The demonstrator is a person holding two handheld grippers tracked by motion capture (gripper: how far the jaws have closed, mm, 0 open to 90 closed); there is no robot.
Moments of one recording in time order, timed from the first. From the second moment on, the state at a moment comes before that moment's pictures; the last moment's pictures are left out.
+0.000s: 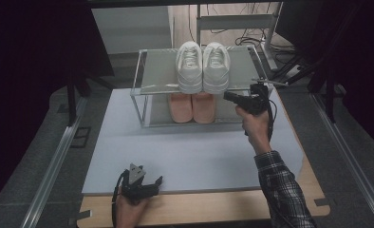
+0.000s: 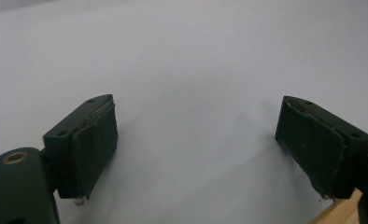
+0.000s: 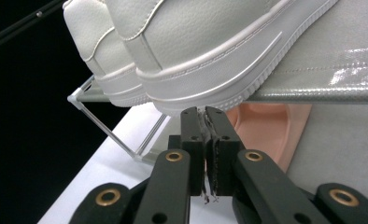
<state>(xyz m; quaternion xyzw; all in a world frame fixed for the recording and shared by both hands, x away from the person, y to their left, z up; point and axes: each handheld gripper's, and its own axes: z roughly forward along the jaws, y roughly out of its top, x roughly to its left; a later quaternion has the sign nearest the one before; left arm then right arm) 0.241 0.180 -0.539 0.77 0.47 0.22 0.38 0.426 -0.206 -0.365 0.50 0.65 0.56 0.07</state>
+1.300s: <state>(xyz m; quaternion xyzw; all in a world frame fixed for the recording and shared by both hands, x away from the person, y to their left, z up) 0.241 0.180 -0.539 0.77 0.47 0.22 0.38 0.392 -0.224 -0.367 0.46 0.68 0.56 0.10</state>
